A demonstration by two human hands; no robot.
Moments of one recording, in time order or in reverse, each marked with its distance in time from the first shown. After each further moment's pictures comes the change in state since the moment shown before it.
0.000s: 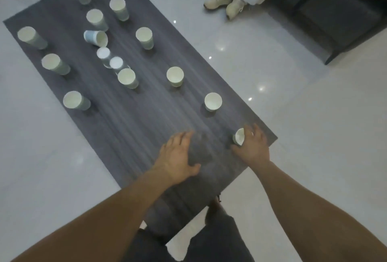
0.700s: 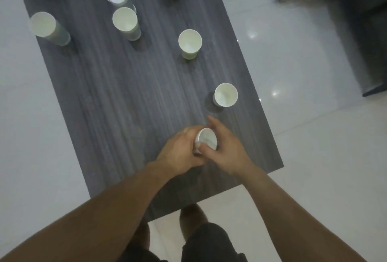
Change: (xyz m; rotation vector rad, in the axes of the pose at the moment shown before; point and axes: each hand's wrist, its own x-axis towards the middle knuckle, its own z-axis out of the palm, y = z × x) left_hand 0.089 0.010 0.100 -0.532 0.158 -0.120; right_hand 0.061 -0.033 0.028 0.346 -0.366 -0.550
